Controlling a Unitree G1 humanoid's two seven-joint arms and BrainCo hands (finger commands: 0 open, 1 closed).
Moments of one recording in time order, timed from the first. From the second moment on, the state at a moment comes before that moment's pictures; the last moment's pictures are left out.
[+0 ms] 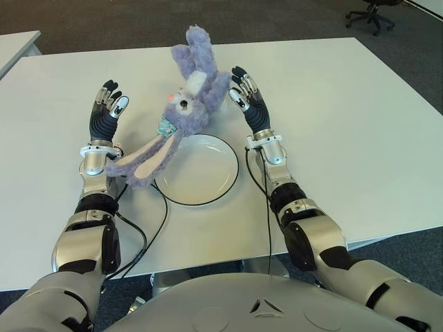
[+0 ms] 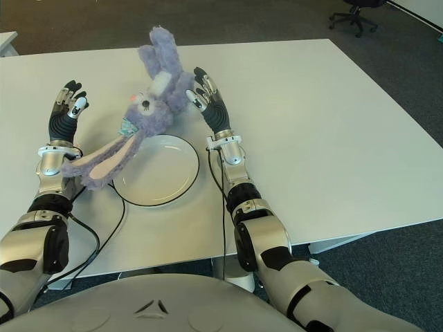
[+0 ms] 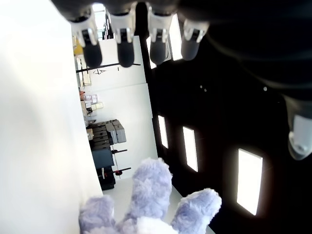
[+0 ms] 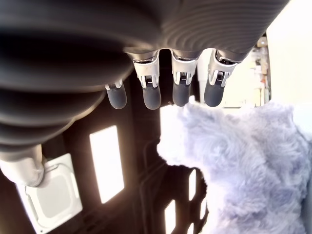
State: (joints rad) left arm -0.43 0.34 0.27 0.98 -0.14 -0.63 -0.15; right arm -0.62 0.08 0.02 0.94 -0.01 -0.69 0.05
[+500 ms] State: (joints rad) left arm -0.43 0.34 0.27 0.98 -0.14 -0.63 -0.15; right arm -0.67 0.08 0.01 1.02 -0.01 -0.61 0.01
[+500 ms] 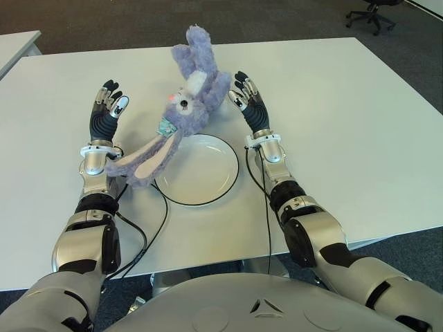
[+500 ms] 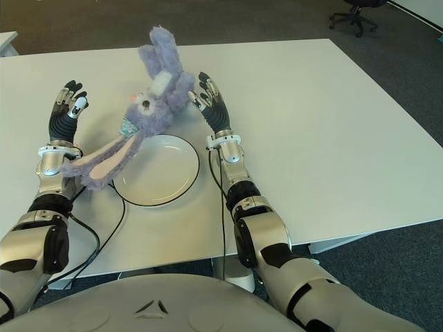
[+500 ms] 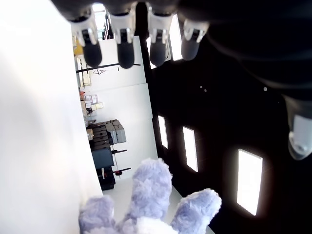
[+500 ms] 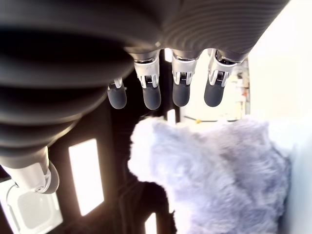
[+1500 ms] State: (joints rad) left arm -0.43 0.33 0.27 0.98 -0.15 -0.63 -0.16; right arm -0.73 0.08 -0.01 1.13 -0.01 -0.58 -0.02
